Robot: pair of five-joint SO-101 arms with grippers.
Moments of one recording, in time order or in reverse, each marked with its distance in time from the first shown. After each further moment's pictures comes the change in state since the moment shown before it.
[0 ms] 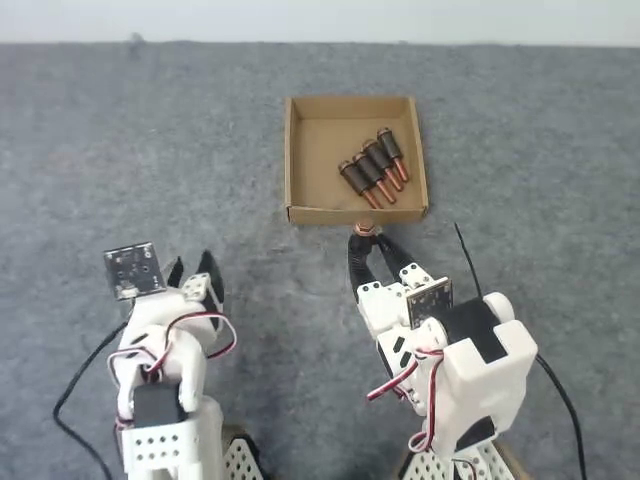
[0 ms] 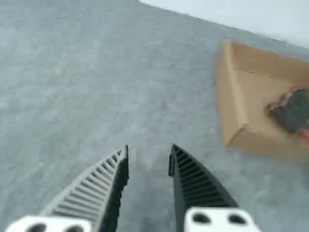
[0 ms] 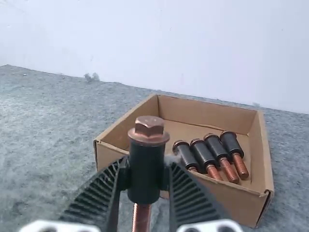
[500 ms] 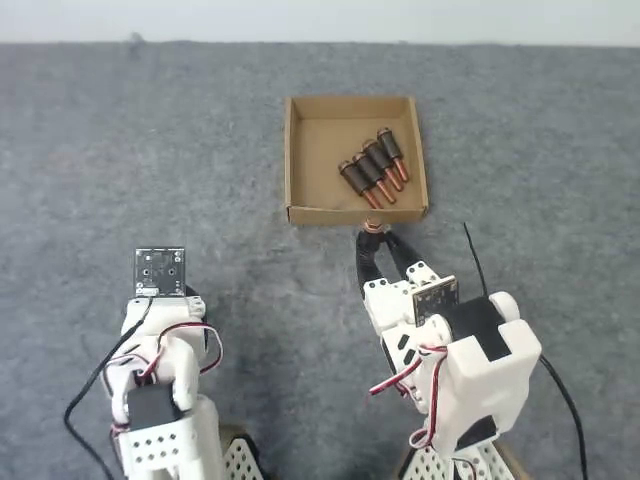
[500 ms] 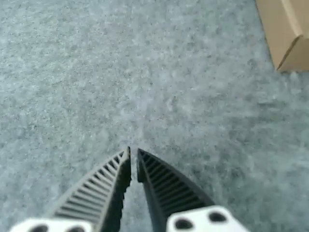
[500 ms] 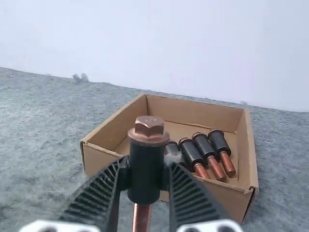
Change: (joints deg) left arm -5.0 0.0 0.0 8.4 -17.8; right arm 2.3 0.0 0.0 0.0 0.0
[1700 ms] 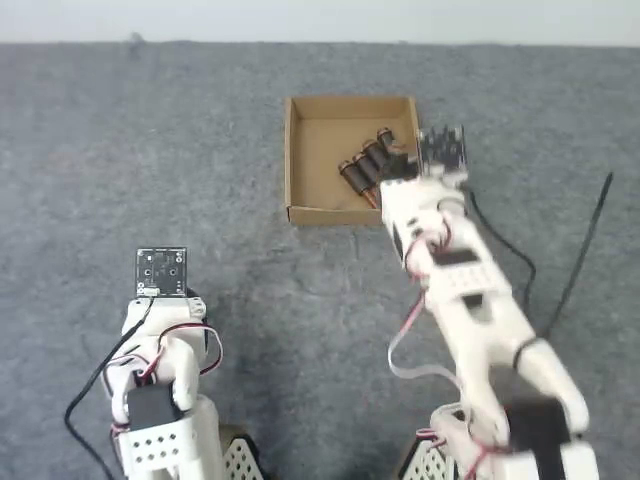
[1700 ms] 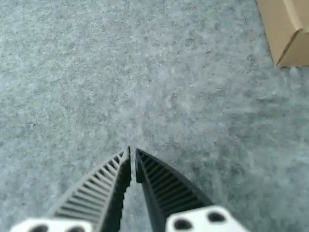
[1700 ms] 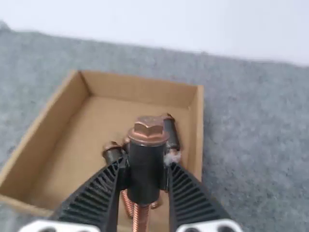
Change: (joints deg) left arm 0.0 0.0 0.0 0.6 -0.4; right arm 10.1 -30.7 -43.5 99.7 0.0
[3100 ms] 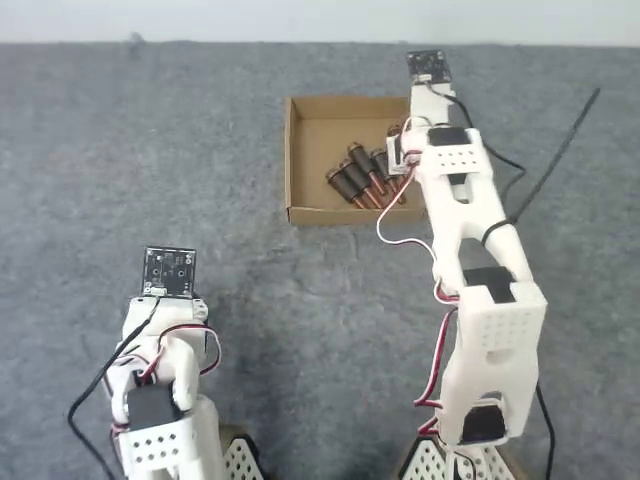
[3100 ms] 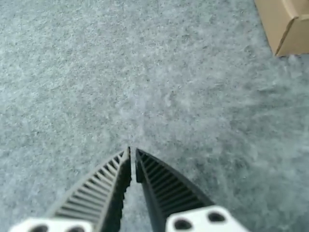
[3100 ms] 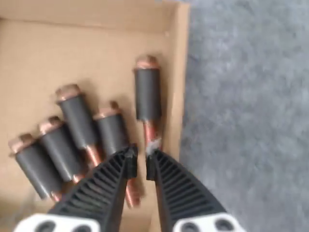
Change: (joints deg) left arm 0.0 0.0 0.0 0.0 -4.7; right arm 4.1 44.8 -64.9 50.5 0.1
